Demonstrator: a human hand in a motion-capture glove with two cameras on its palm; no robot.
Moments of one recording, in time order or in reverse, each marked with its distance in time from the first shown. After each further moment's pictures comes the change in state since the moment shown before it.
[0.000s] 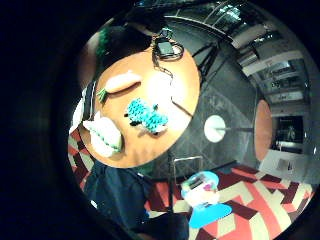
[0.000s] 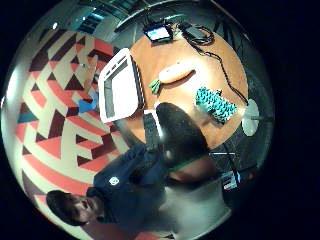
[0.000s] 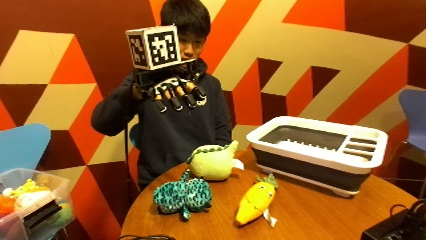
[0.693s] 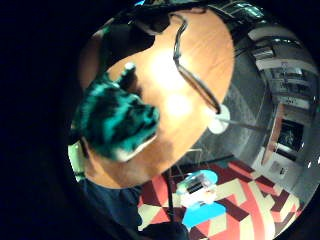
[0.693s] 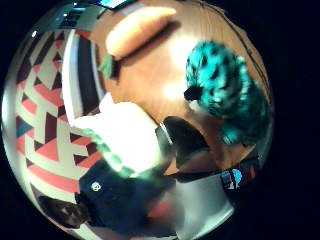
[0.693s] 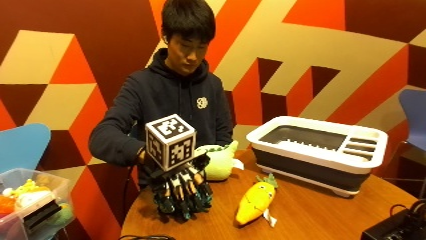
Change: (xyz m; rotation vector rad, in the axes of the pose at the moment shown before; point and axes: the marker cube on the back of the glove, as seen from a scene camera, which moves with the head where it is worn) arm 0.044 -0.044 0.199 -0.227 0.053 -0.011
